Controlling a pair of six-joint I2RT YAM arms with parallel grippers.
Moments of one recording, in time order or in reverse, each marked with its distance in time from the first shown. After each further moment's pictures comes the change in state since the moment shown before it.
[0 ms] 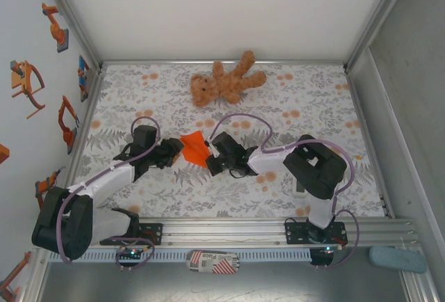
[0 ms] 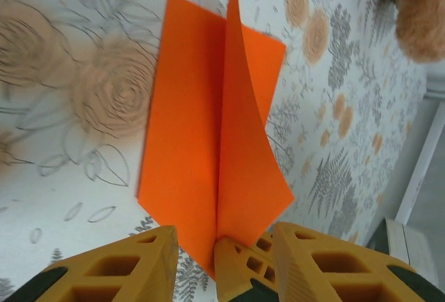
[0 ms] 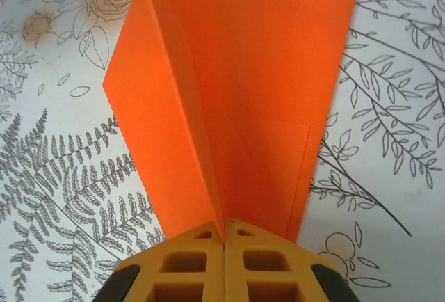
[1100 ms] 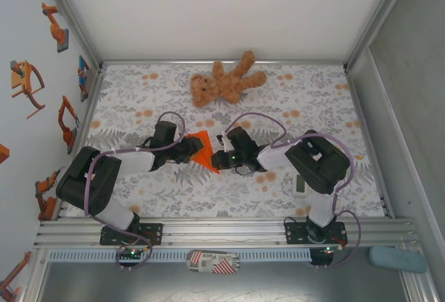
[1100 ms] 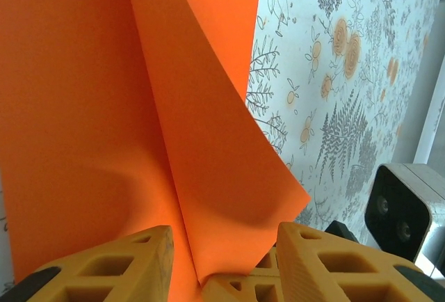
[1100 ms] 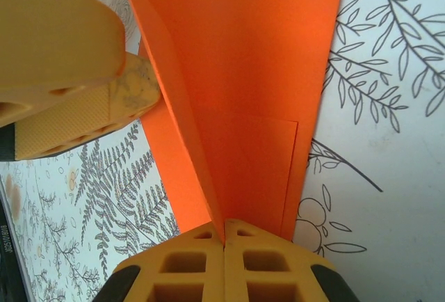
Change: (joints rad) left arm -0.112 0.354 0.095 0.264 0.108 0.121; right arm -0.132 0.012 -0.091 0.166 -0.306 0.255
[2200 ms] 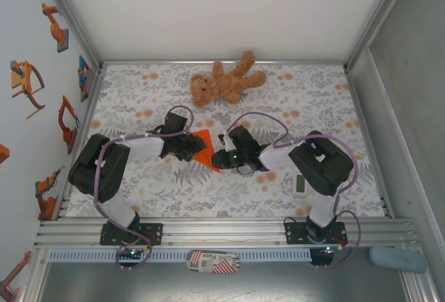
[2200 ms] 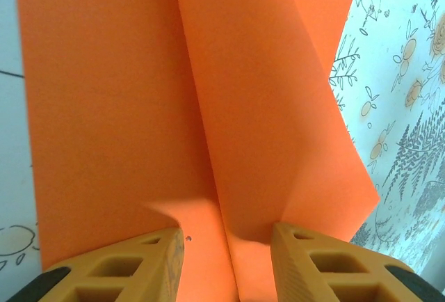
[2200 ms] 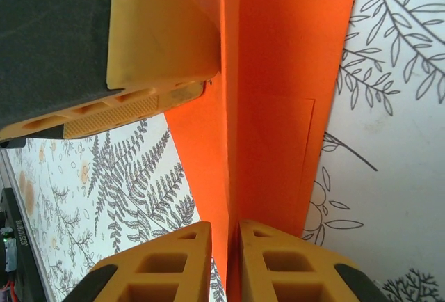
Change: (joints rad) left arm -0.031 0.132 0.223 -0.341 -0.083 0.058; right arm -0.011 -0.031 -0.006 -0.031 -0.023 0.014
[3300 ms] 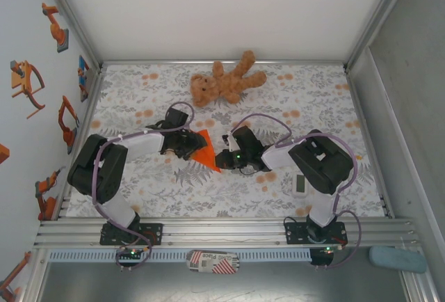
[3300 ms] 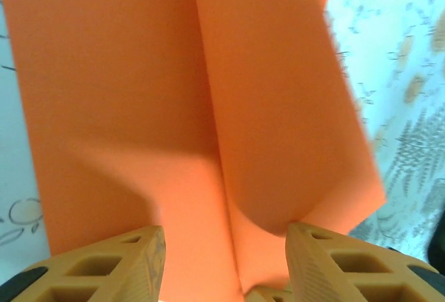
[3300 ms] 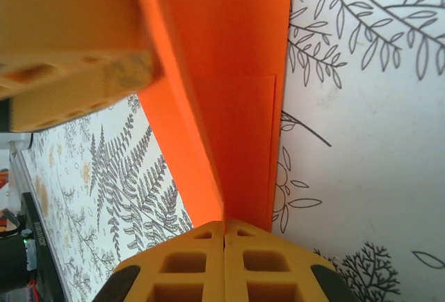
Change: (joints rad) left arm -0.001 -0.033 0.083 -0.141 -0.013 0.031; right arm -0.037 0.011 -0.037 0.041 -0.056 0.064
